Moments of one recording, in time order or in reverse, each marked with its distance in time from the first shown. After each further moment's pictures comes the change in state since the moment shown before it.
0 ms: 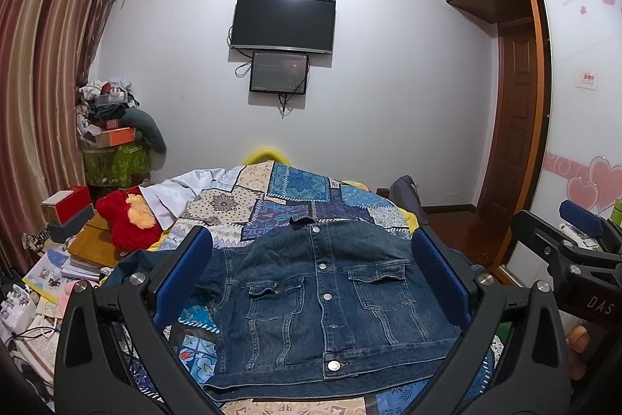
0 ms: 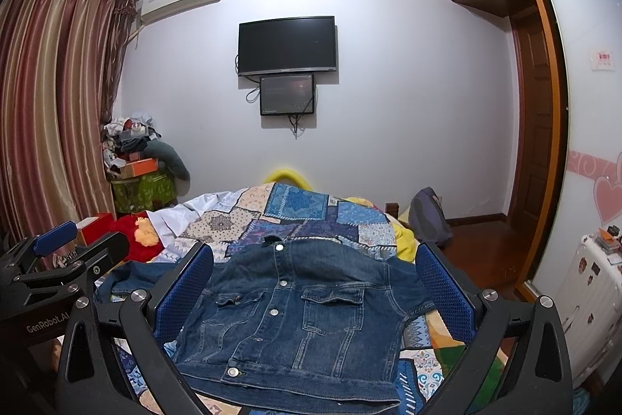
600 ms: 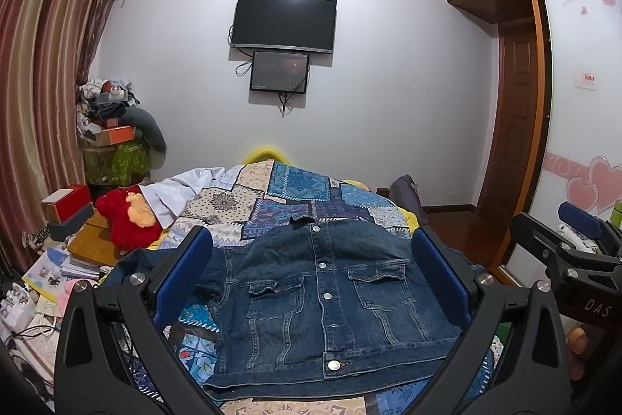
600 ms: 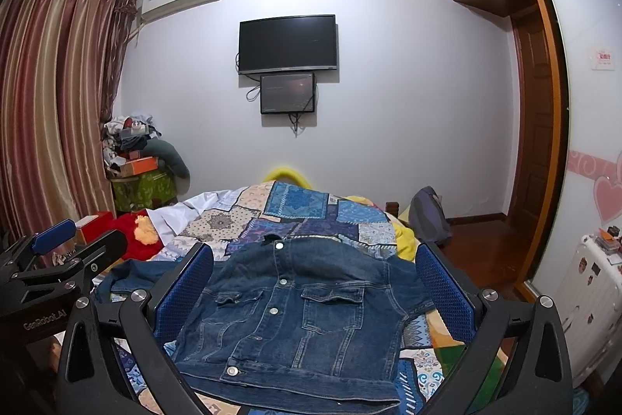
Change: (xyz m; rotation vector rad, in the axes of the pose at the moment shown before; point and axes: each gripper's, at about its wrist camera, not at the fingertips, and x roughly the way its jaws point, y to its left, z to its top) left arm 0.000 0.001 -0.002 -0.003 0.002 -0.001; right arm -0.003 -0.002 0.000 0.004 0.001 -0.003
